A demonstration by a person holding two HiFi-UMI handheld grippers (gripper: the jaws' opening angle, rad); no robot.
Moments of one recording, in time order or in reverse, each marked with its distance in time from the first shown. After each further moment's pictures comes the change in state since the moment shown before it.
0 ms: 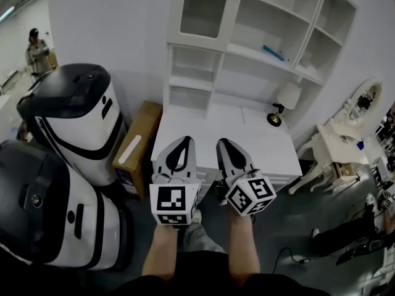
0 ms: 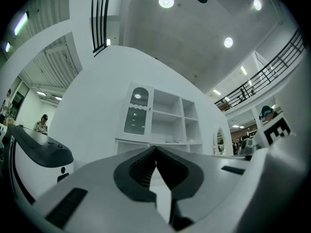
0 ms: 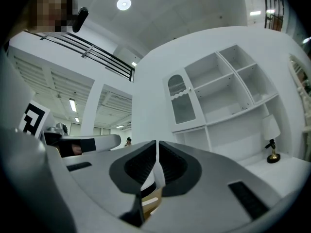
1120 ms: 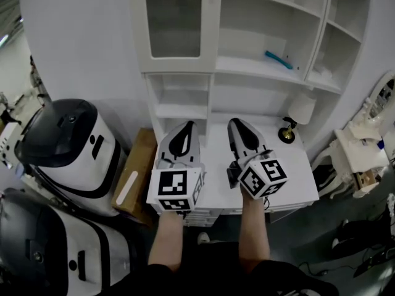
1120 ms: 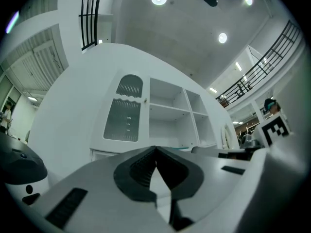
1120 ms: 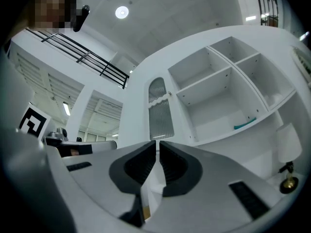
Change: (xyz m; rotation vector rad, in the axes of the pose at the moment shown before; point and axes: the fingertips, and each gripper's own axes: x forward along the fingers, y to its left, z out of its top) left arm 0.269 0.012 -0.004 0.073 -0.042 -0.031; right arm 0.162 -0.215 0.060 -0.021 -0.130 -0.006
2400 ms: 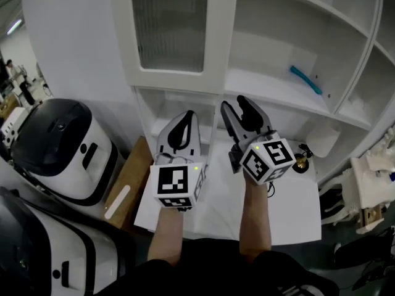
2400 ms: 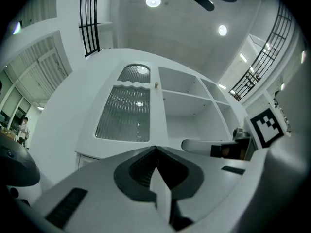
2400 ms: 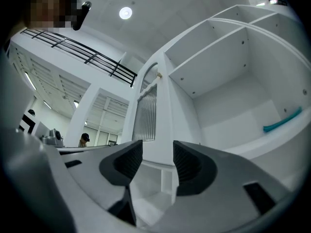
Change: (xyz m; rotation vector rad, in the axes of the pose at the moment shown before) left arm 0.161 0.050 -0.036 0.052 -0.065 0.140; right arm 0.167 -0.111 -0.015 -0.045 0.004 0.173
